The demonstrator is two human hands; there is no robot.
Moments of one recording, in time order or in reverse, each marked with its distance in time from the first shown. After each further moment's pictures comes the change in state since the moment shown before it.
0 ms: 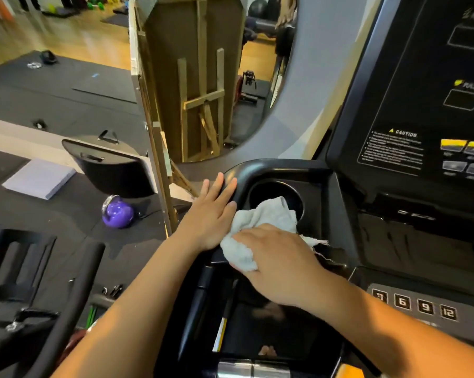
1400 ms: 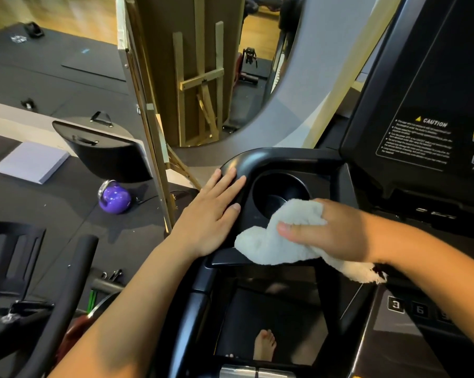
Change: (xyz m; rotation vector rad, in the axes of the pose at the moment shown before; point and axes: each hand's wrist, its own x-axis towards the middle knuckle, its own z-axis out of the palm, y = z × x) left_hand -0.010 -0.003 -0.002 -0.115 0.049 0.089; right_hand 0.017 0.043 -0.079 0.652 -0.459 0.301
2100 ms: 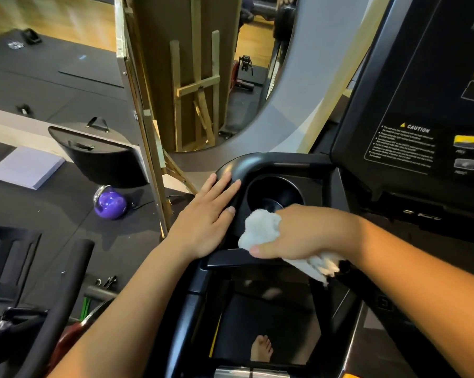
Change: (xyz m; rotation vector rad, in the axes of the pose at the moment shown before) left_hand -0.002 0.007 -0.003 -0.006 -0.007 -0.024; right_hand 0.028 -0.022 0.016 -0.634 -0.162 0.214
